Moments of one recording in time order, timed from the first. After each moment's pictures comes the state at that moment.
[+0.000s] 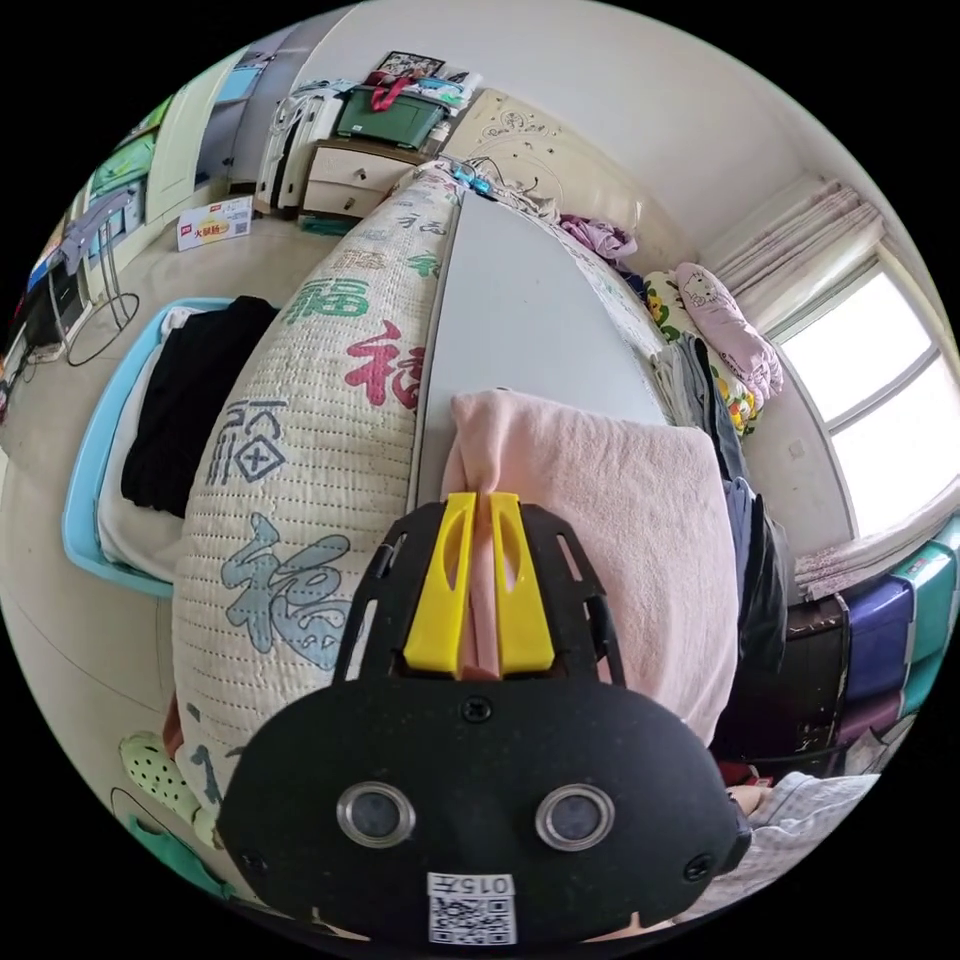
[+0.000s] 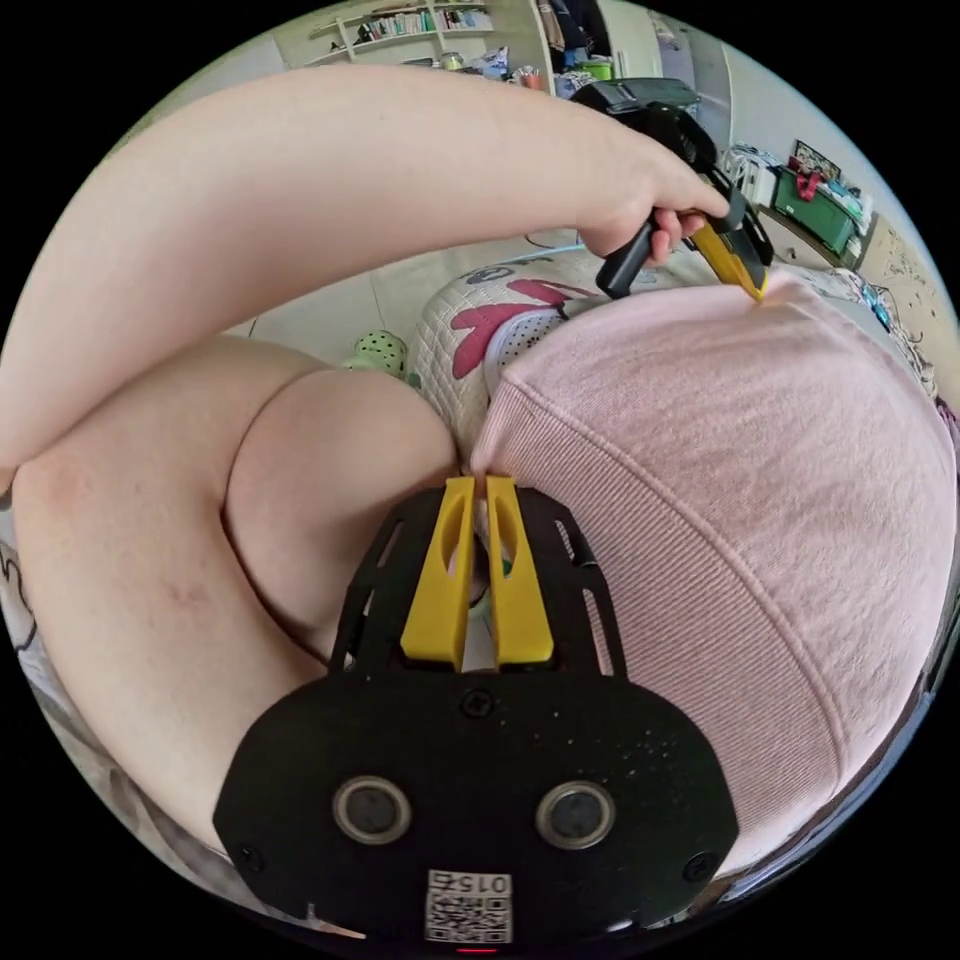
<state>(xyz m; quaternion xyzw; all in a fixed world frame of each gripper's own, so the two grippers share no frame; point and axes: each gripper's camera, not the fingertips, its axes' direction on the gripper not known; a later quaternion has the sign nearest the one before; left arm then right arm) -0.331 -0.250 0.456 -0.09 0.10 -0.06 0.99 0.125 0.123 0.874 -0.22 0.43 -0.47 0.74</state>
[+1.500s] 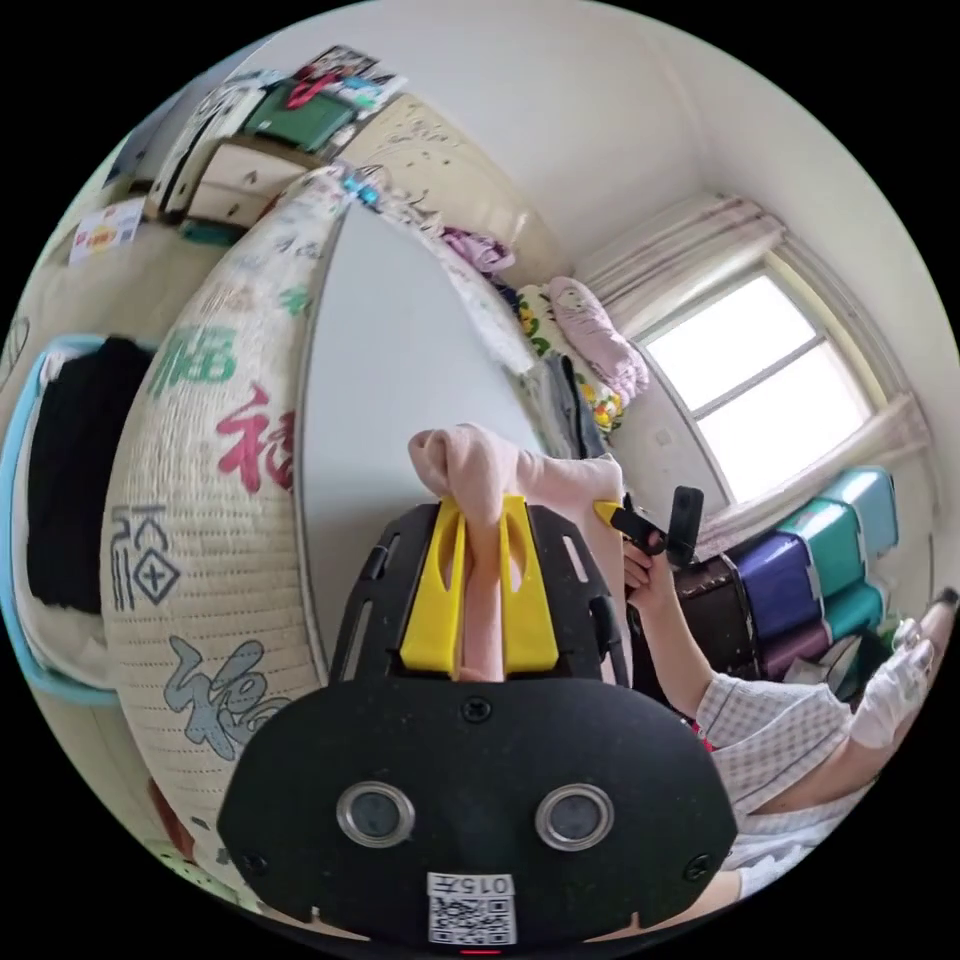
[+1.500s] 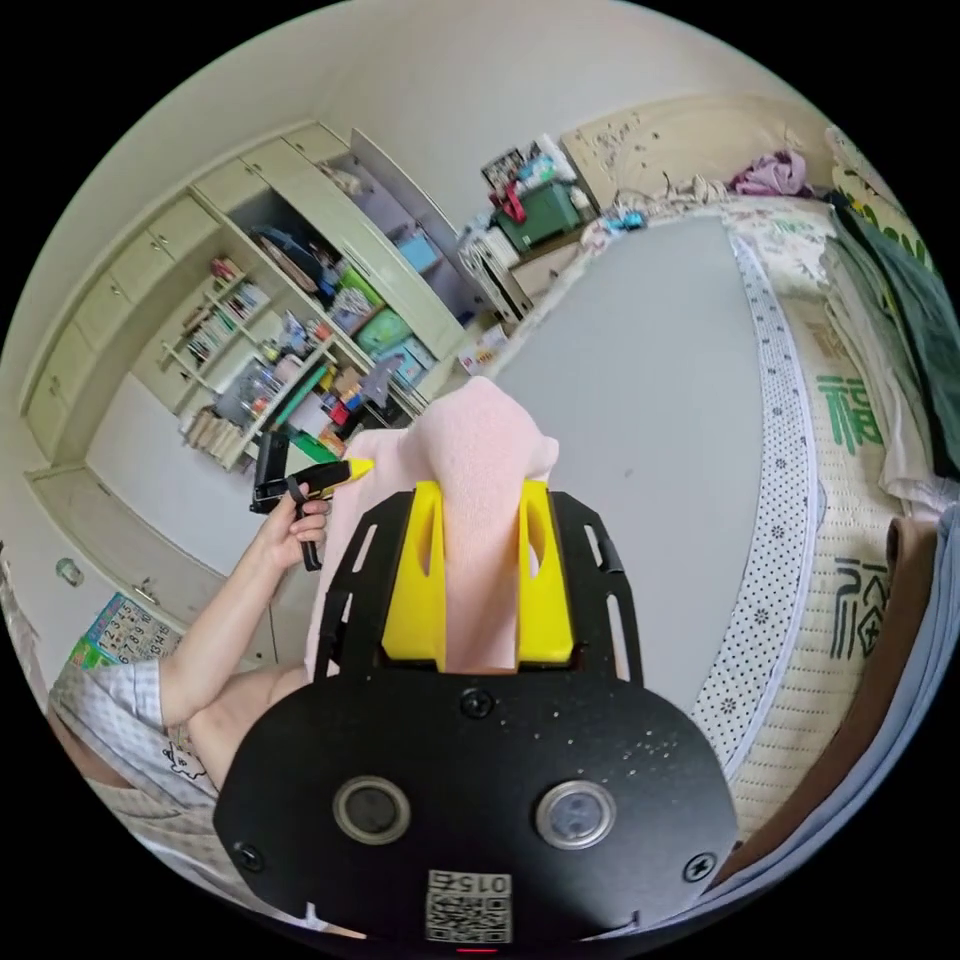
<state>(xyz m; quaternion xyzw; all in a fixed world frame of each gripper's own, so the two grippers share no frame) -0.384 -0.306 0.406 -0.05 0.30 0.00 0.95 0.065 -0.077 0.532 0.10 0.29 -0.32 0.90</state>
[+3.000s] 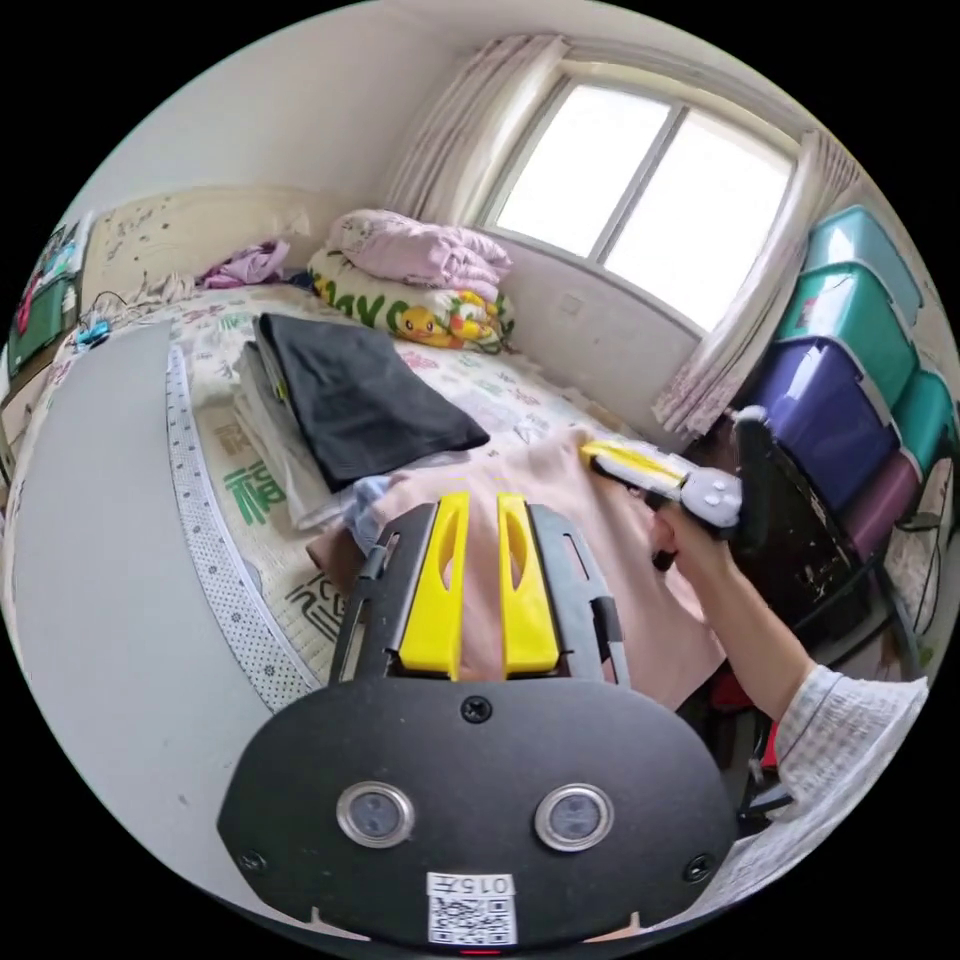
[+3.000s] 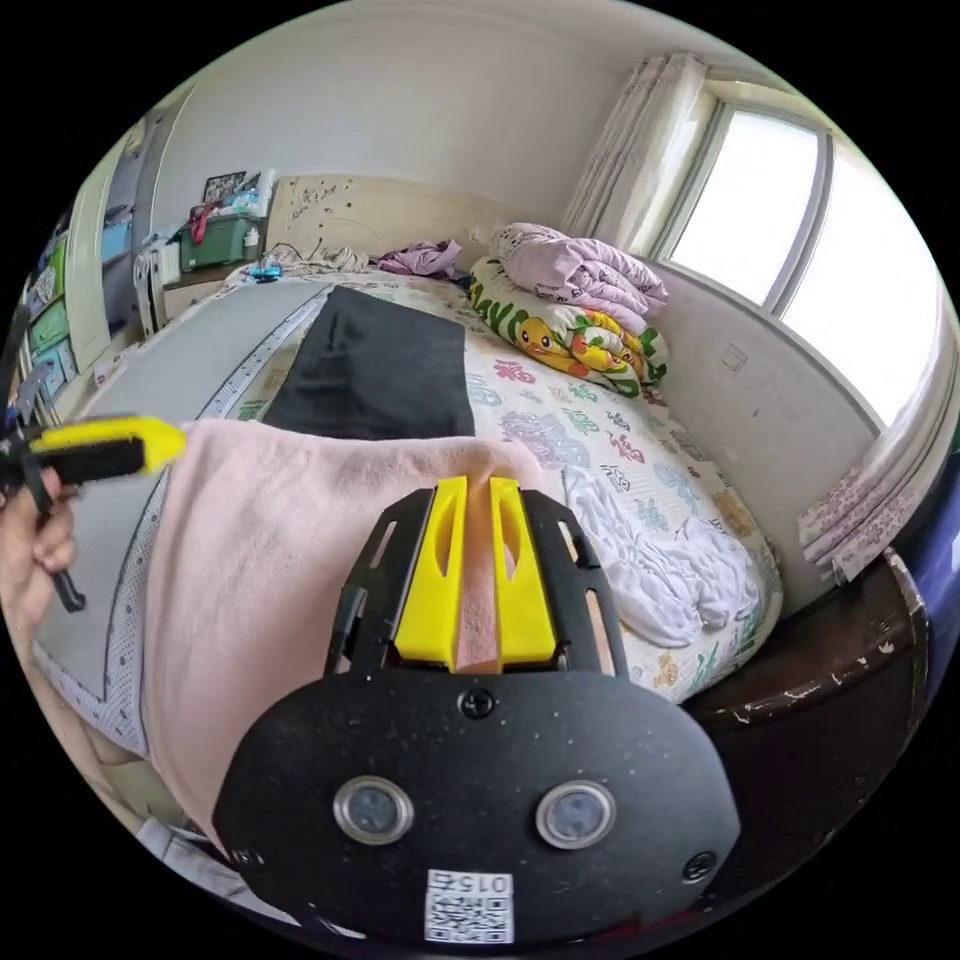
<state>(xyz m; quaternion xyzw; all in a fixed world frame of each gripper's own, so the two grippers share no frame) 0.238 -0.309 0.468 -0.04 0.29 0.27 0.92 -0.010 0.004 0.287 0.32 0.72 -0.19 0.59</state>
